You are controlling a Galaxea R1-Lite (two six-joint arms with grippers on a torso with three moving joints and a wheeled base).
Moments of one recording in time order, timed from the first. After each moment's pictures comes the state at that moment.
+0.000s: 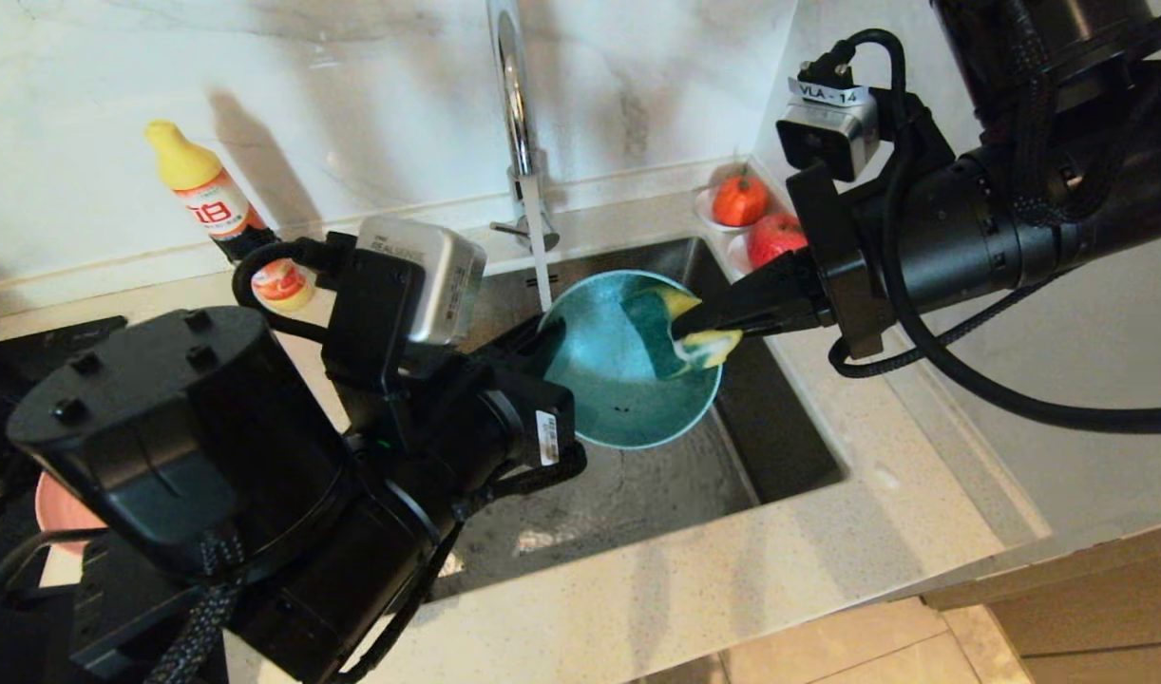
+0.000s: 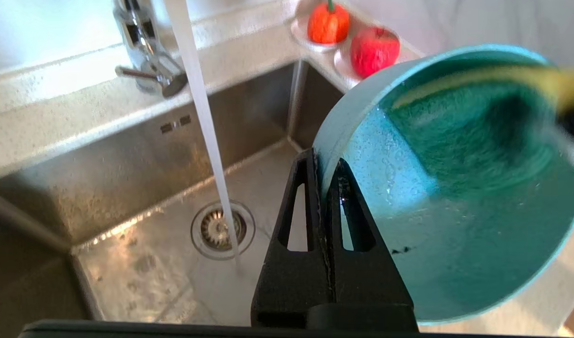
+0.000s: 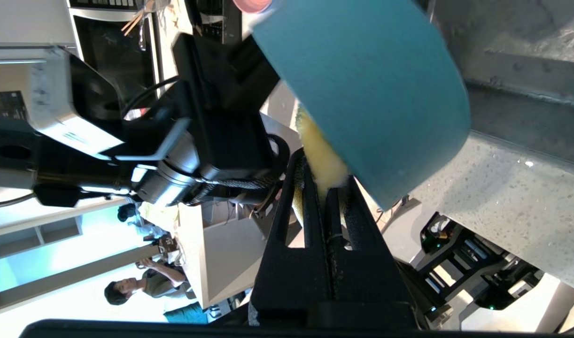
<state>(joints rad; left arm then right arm) -0.91 1.60 -0.69 -1.09 0.44 0.17 0.60 1.73 -1.92 0.71 0.56 0.52</state>
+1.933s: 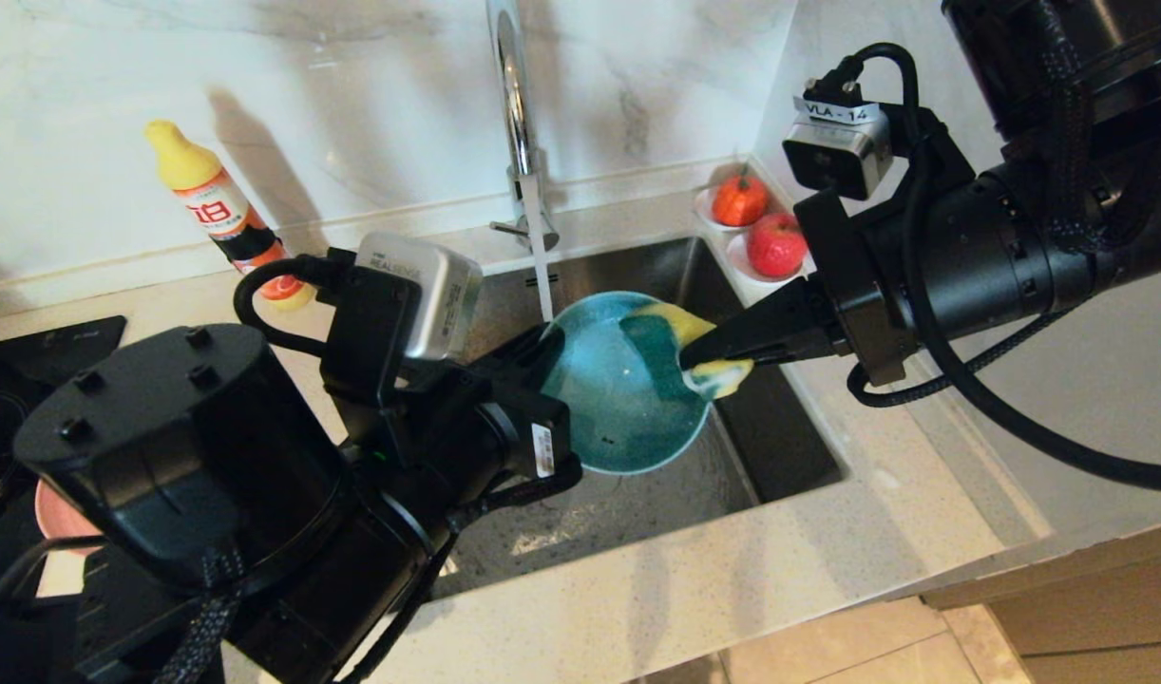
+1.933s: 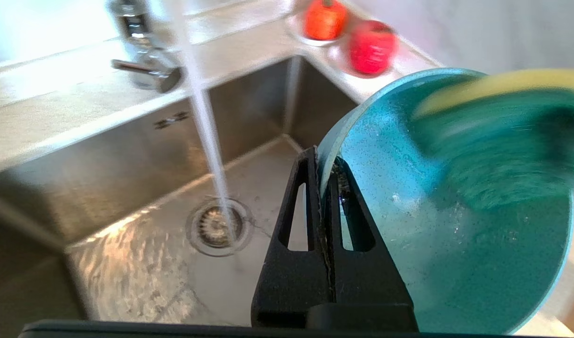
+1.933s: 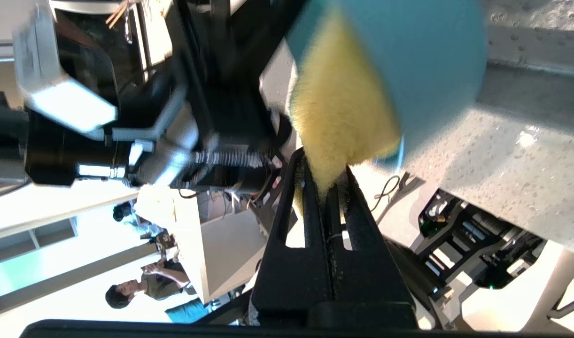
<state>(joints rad) -0.89 1.61 -0.67 -1.12 0.42 0.16 0.65 1.69 -1.86 0.73 0.50 0.54</state>
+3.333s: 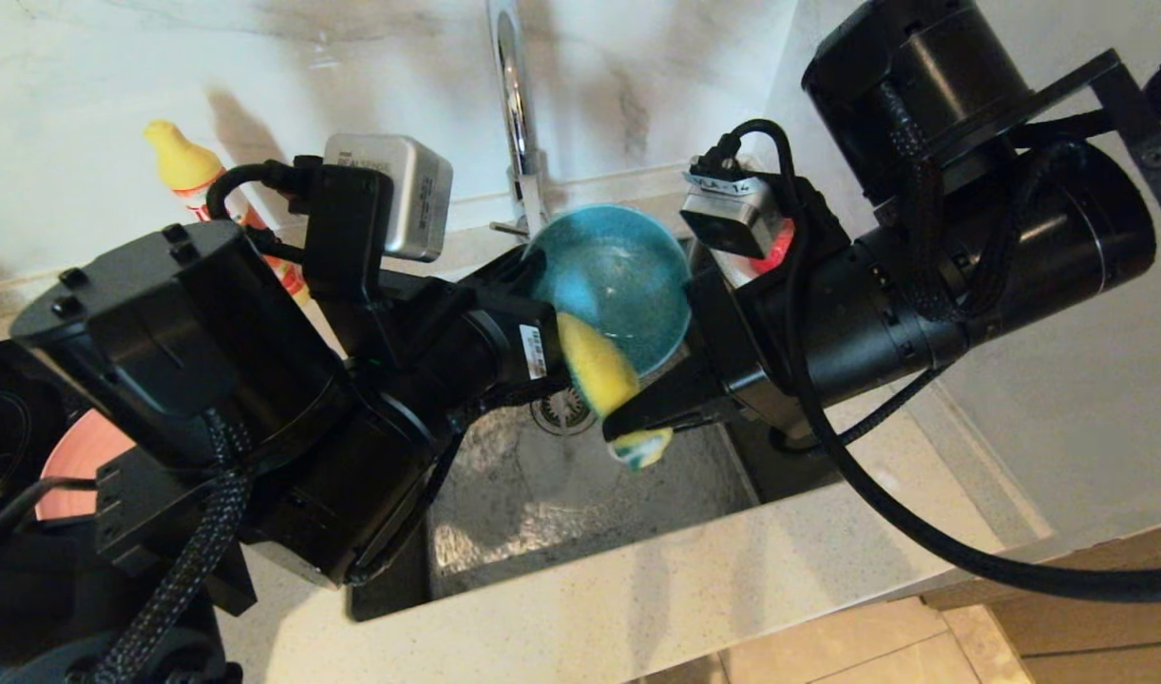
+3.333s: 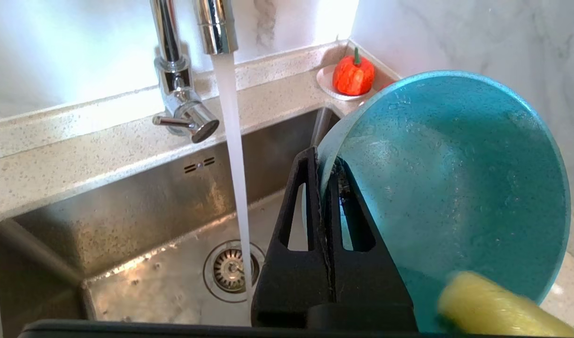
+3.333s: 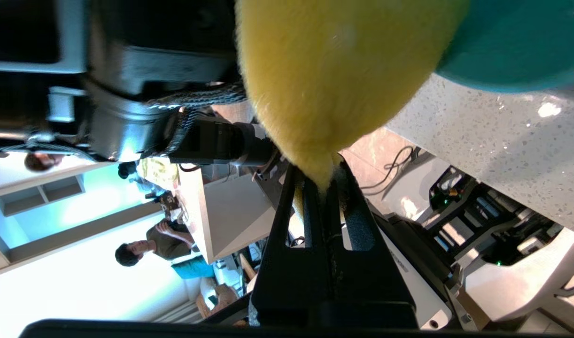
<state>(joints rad) -0.83 1.63 -0.81 -1.12 0.42 0.17 0.76 1.78 -1.89 0.74 0.51 0.55</state>
